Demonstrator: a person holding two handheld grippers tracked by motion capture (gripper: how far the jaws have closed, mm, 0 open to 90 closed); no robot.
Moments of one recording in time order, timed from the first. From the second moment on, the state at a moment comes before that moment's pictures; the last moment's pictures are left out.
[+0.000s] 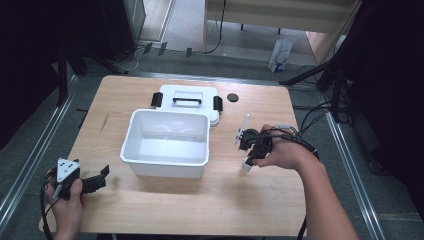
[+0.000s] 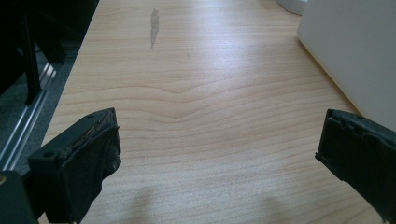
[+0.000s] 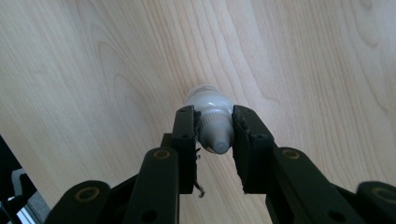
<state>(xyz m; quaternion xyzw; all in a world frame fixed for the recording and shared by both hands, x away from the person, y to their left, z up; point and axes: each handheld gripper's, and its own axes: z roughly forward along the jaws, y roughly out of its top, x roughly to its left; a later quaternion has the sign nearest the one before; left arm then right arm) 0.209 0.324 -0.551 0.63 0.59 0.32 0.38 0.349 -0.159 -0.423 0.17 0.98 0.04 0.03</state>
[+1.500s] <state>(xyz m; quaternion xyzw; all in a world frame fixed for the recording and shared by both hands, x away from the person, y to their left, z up) 0.210 0.324 -0.551 0.63 0.59 0.32 0.38 0.361 -0.064 -0.311 0.12 0.99 0.06 0.04</state>
